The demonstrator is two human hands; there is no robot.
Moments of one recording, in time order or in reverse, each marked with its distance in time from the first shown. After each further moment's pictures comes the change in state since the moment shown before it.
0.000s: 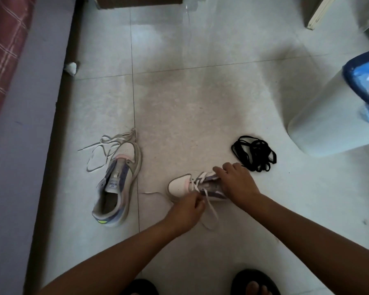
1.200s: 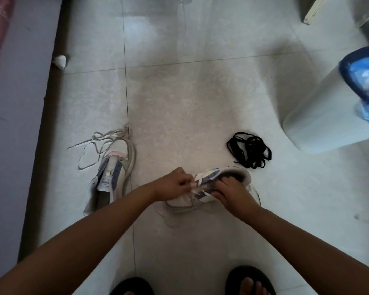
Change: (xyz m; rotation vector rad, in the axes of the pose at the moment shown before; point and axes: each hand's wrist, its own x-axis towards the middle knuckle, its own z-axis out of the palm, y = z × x) left_hand 0.044 0.002 -0.055 0.273 -0.296 0.254; right_hand -0.032 0.004 0.038 0.368 -0.132 -0.016
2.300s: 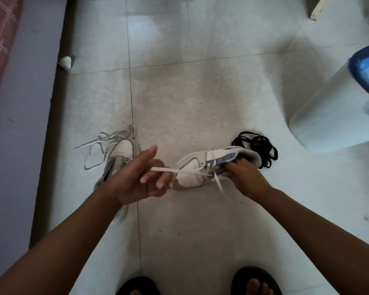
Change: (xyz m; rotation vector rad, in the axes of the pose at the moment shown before) left_hand -0.076 0.006 -0.062 -1.388 -0.228 0.141; right_hand 0.029 0.017 -0.036 -0.033 0.139 -0.026
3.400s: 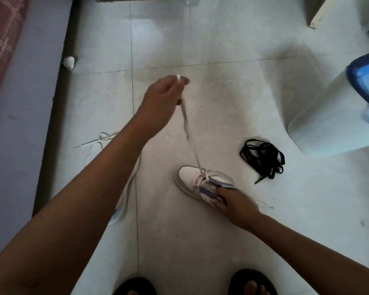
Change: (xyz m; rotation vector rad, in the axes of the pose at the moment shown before) left_hand 0.067 0.097 0.044 0.925 0.768 0.560; right_hand -0.038 -0.043 0.020 0.165 -0.233 0.190
